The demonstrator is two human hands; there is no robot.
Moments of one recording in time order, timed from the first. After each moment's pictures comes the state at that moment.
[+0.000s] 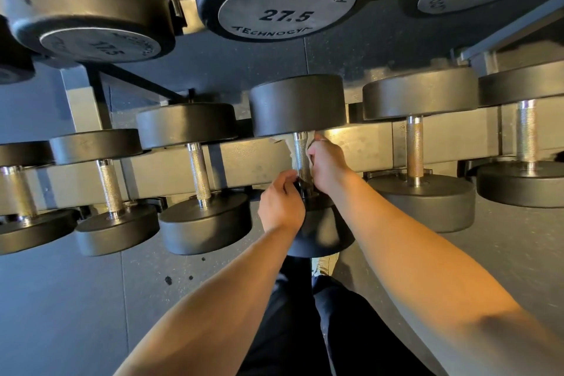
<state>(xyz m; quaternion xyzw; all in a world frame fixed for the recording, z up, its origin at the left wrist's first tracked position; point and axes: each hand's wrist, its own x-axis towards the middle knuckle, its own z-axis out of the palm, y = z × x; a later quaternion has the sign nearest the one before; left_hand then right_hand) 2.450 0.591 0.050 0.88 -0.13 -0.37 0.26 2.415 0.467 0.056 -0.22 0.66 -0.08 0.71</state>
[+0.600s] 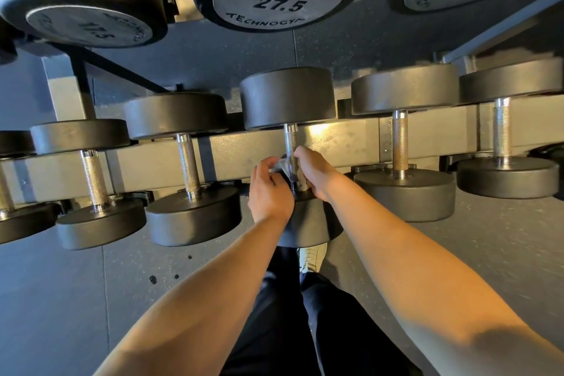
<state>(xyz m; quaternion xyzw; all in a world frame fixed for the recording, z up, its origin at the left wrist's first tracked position) 2.449 0.594 0.054 0.88 -0.12 -0.35 0.30 2.400 0.496 0.055 -0.39 0.61 0.08 0.69</state>
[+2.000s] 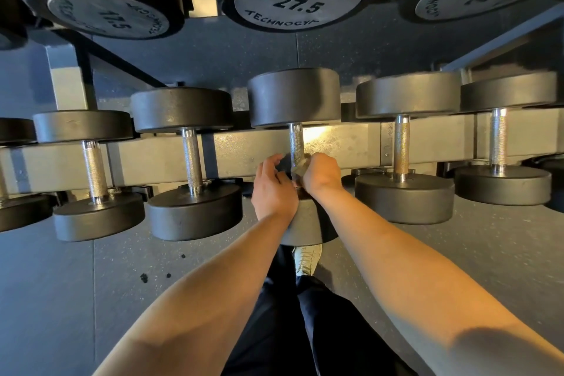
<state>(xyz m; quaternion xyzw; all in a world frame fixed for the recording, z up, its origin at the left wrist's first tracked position) 2.449 0.597 0.051 0.87 -0.16 -0.34 0.31 2.394 0.507 0.044 -0.66 0.62 0.14 0.40</state>
